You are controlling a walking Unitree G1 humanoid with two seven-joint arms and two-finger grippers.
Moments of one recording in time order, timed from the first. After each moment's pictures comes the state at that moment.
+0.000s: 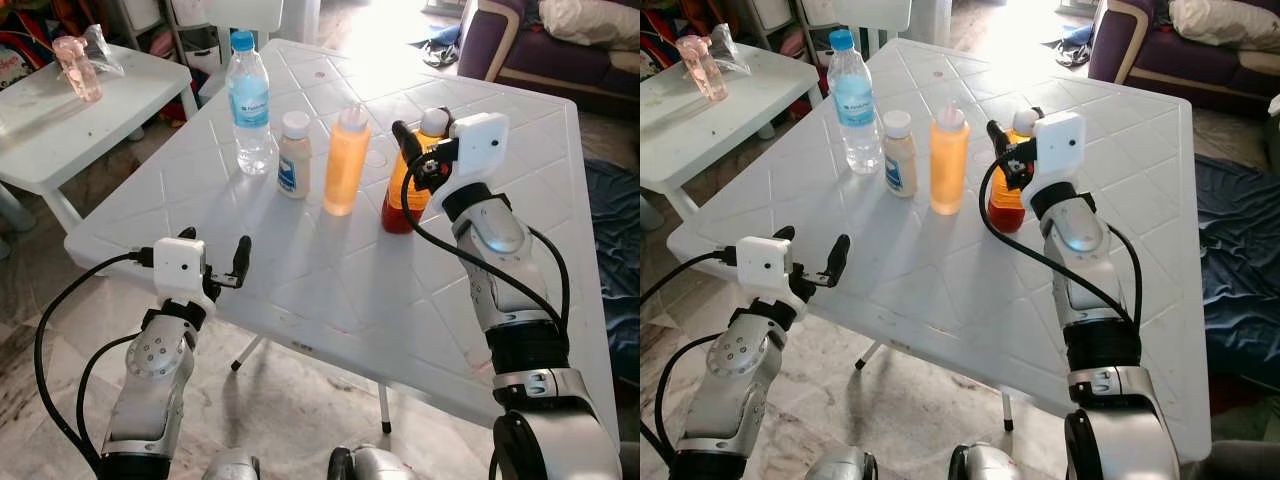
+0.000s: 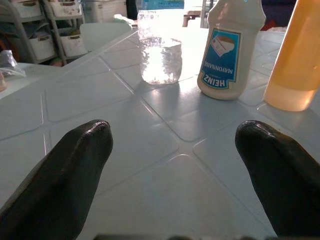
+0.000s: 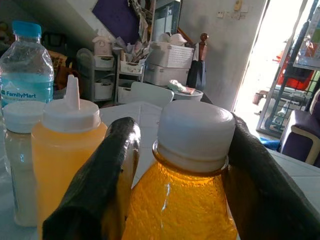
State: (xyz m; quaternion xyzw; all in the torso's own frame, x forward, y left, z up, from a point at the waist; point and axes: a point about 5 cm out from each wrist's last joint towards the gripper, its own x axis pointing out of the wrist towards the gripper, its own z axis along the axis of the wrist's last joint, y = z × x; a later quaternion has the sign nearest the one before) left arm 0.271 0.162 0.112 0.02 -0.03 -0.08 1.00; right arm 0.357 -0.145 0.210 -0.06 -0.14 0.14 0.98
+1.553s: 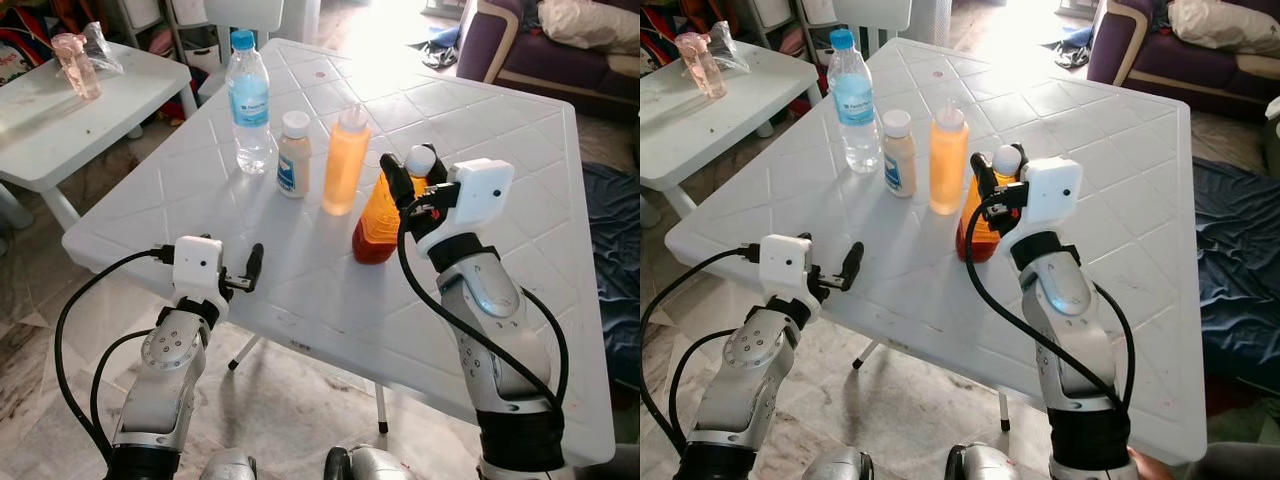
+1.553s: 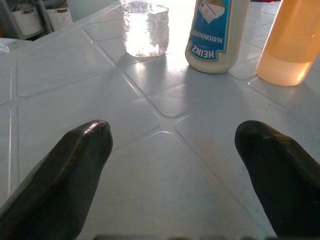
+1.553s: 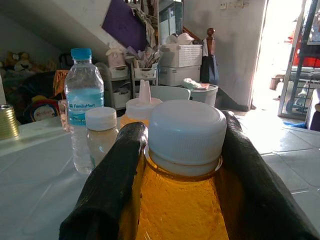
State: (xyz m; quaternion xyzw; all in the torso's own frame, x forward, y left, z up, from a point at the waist) left arm 0.276 0.149 0.104 0.02 0.03 -0.09 0.99; right arm 0.290 -0.116 0.200 0.04 -0.13 0.15 0.98
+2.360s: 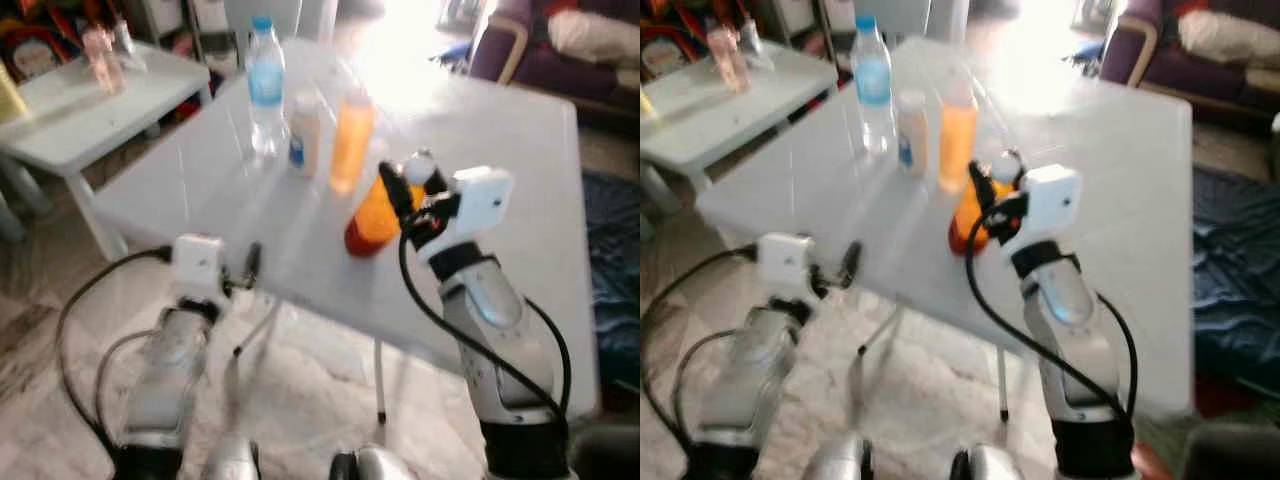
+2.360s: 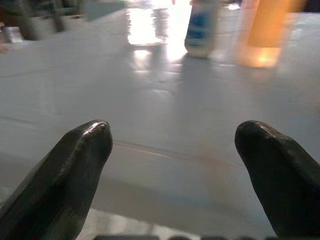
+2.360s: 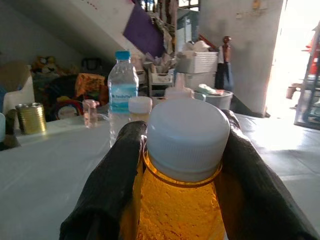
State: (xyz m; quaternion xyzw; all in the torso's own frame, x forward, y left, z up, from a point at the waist) left arm 0.276 0.142 0.104 0.02 0.03 -0.10 0.99; right arm 0.284 -0.117 0.191 0.04 -0.12 0.16 0.98
